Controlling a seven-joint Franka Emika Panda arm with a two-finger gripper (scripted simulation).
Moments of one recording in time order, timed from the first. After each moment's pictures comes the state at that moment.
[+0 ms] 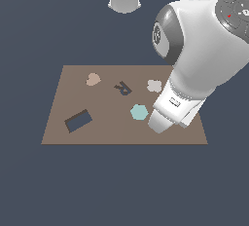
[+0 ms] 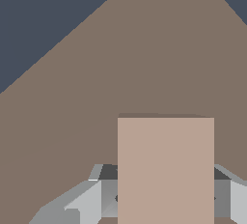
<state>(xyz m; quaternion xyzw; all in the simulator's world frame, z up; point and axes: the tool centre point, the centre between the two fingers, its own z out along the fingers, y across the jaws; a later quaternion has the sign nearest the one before) 0.045 0.140 0.030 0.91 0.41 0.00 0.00</state>
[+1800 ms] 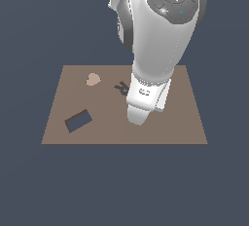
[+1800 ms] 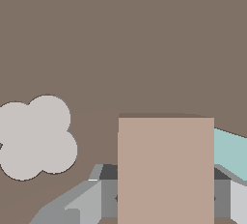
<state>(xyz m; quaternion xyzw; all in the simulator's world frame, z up) 0.012 0.061 0.033 0.82 0.57 0.00 0.00</state>
